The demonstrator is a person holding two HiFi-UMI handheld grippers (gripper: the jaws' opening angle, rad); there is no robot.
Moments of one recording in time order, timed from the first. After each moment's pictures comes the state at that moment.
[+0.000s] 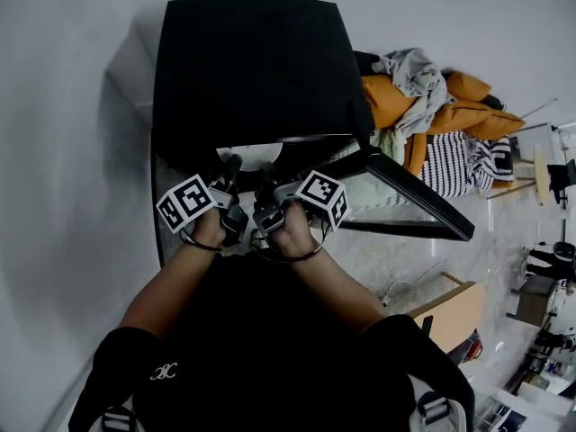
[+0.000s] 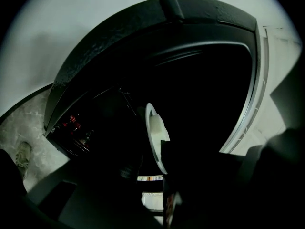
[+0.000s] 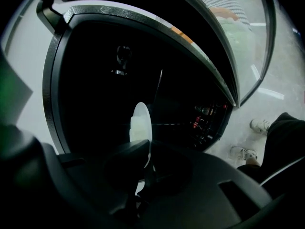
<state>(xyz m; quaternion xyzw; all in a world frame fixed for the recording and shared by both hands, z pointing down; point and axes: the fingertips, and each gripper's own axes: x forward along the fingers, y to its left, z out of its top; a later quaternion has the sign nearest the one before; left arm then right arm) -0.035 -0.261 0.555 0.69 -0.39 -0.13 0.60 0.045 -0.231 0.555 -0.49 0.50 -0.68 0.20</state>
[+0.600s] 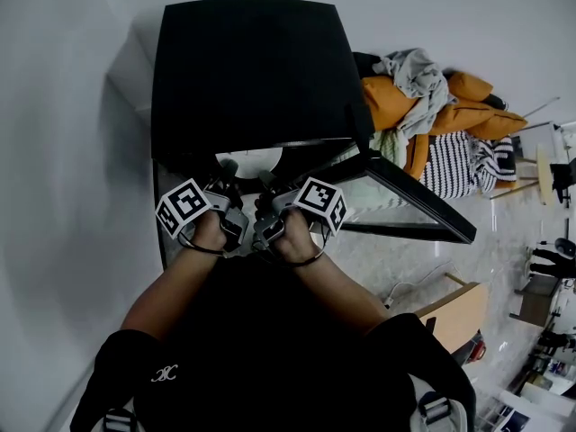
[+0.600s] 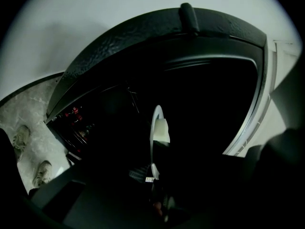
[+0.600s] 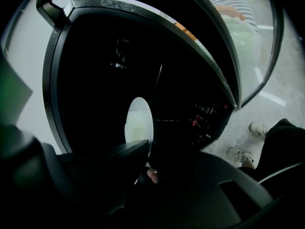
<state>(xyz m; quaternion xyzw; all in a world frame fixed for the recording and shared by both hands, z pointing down) -0.040 -0.259 0.552 0.65 -0.38 -0.16 0.64 0.037 -0.223 0.557 -0.48 0.52 -0.69 0.17</state>
